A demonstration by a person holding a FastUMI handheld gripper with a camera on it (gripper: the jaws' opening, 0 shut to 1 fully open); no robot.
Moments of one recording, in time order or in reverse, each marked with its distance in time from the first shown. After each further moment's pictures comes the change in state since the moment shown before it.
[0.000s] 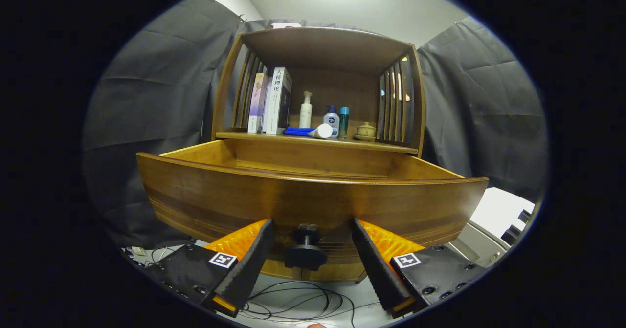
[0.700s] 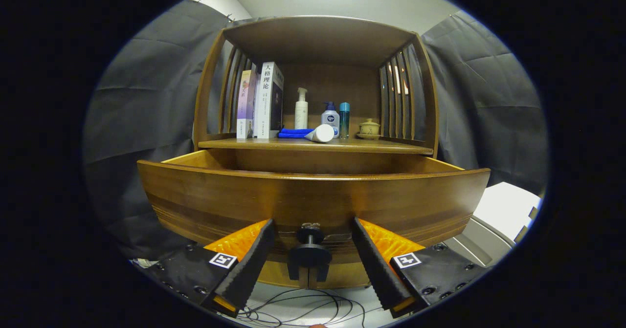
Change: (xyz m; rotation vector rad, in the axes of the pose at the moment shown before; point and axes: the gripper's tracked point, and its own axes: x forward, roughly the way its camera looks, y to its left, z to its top) arm 0.075 0.005 0.021 0.050 0.019 -0.006
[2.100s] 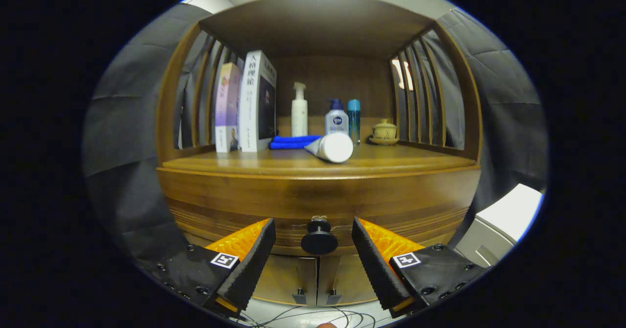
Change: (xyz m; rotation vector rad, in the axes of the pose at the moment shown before) arm 0.081 0.009 0.045 0.043 -0.039 0.014
